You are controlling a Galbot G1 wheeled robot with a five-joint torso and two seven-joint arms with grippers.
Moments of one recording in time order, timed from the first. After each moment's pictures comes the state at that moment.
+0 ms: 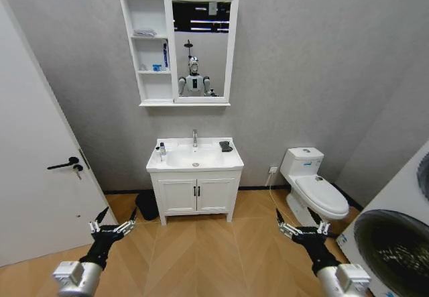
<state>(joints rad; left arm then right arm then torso) 1.56 -1.39 -0.85 -2.27 -0.27 0.17 0.13 -1.67 1.47 0.78 2.45 0.09 -0.27 -0.06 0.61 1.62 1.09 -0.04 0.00</state>
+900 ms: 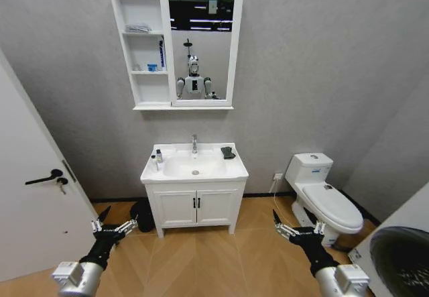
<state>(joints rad) 1.56 -1.40 -0.85 -2.28 -0.29 0.17 0.17 -1.67 1.47 0.78 2.46 0.10 -0.28 -0.09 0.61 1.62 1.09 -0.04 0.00</state>
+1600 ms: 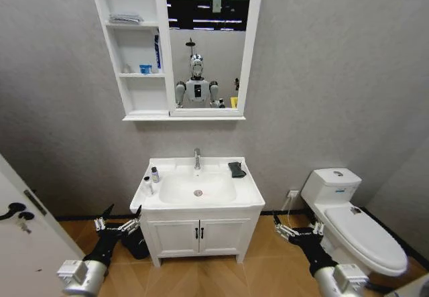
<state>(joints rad) 1.54 -1.41 -0.83 -2.28 -0.27 0.16 0.17 -1.67 1.47 0.78 2.44 0.10 -0.27 -0.09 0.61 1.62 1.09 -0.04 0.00</state>
